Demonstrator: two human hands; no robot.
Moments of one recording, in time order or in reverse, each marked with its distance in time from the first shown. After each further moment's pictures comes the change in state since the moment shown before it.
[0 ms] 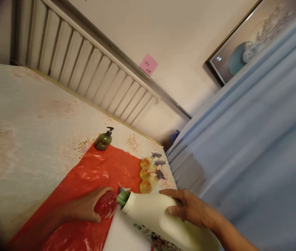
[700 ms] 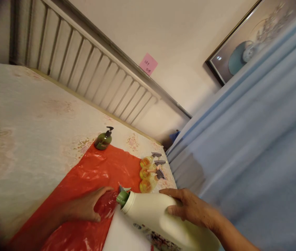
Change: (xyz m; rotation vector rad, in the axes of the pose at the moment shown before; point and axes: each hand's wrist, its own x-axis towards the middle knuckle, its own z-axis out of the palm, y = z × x) left_hand -0.005 0.012 -0.003 -0.065 0.000 0.028; right_hand -0.001 -0.002 0.000 0.004 -0.010 0.014
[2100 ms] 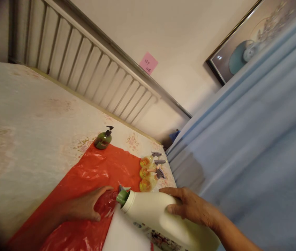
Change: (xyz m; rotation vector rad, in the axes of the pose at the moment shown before) left_hand 0.002 -0.005 0.002 -0.009 -0.018 -0.025; right_hand 0.001 -0.004 -0.002 -0.008 -0.014 -0.008
